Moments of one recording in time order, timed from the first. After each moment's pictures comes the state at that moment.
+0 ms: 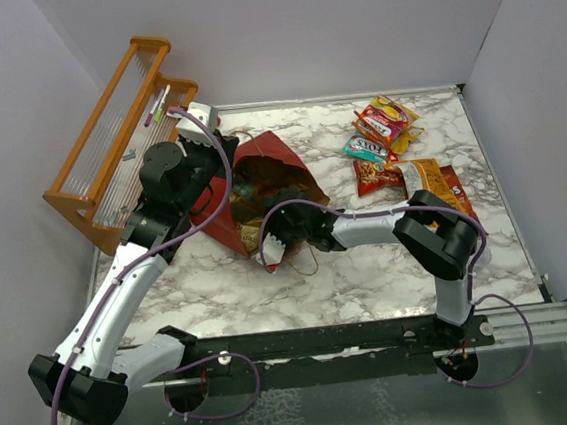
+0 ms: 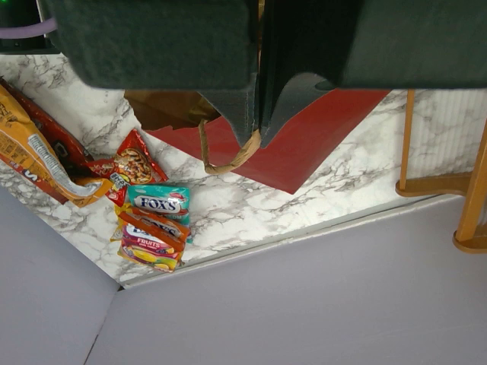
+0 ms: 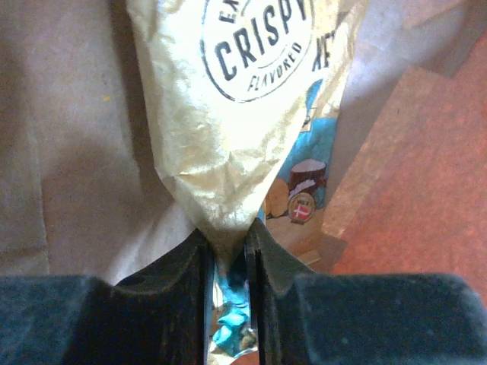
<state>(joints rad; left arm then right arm) -0.46 1.06 1.12 -0.10 0.05 -0.10 0.91 1.91 1.06 0.22 -0.06 -1.73</state>
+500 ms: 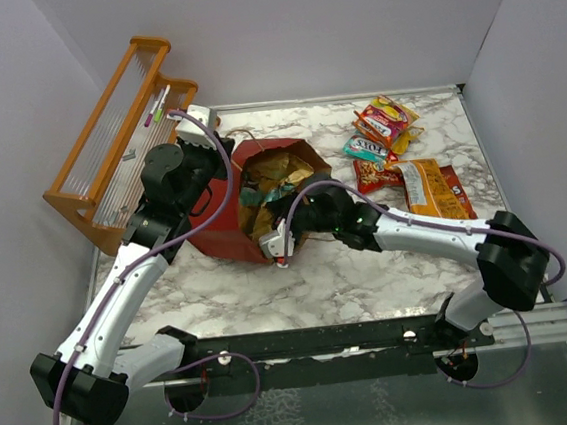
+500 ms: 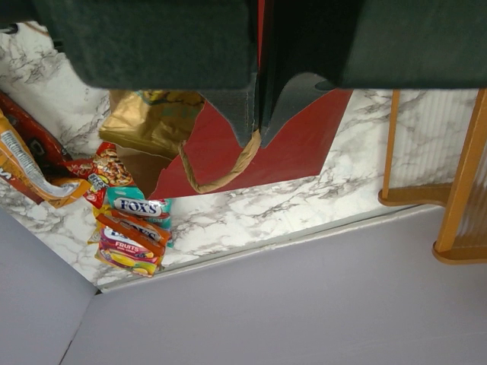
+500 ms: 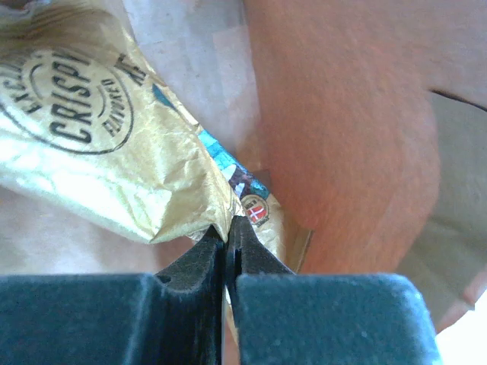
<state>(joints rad) -0.45 1.06 1.09 -0.08 0.02 -0.09 0.92 1.55 1.01 0.12 -0.24 -1.46</state>
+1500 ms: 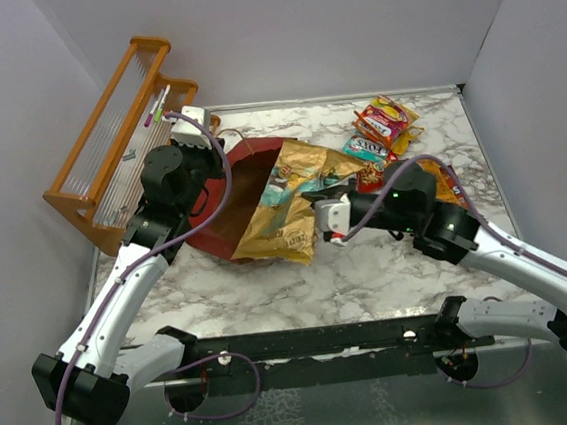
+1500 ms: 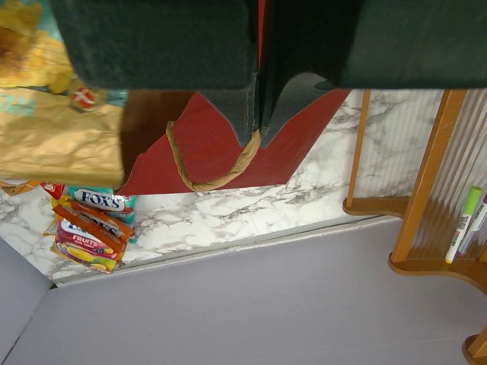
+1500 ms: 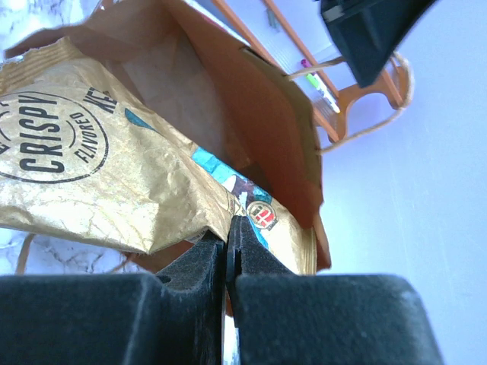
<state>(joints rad) -0.42 1.06 1.06 -0.06 -0.07 -0.07 0.93 1.07 1.06 -0.18 -0.28 -0.94</state>
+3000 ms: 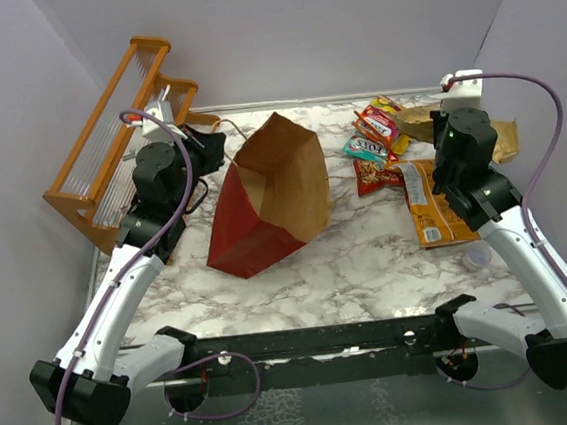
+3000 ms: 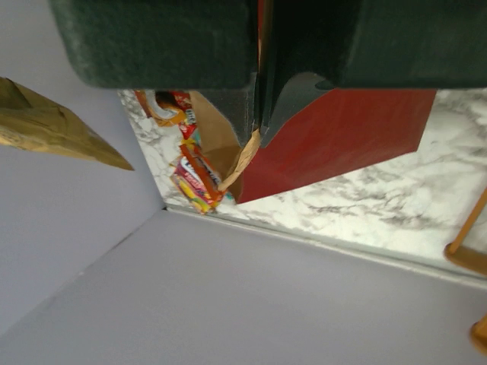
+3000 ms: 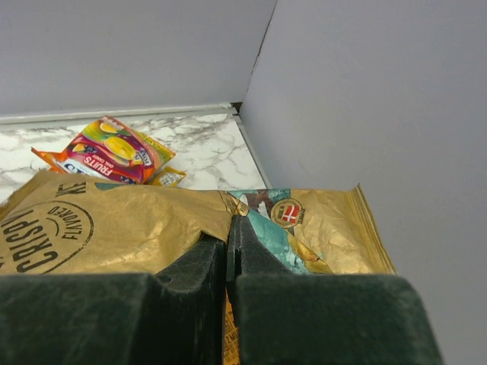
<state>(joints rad) -0.41 1.06 1.13 -0.10 -0.09 -0.62 0.35 1.03 1.16 -0.21 0.77 -0.21</state>
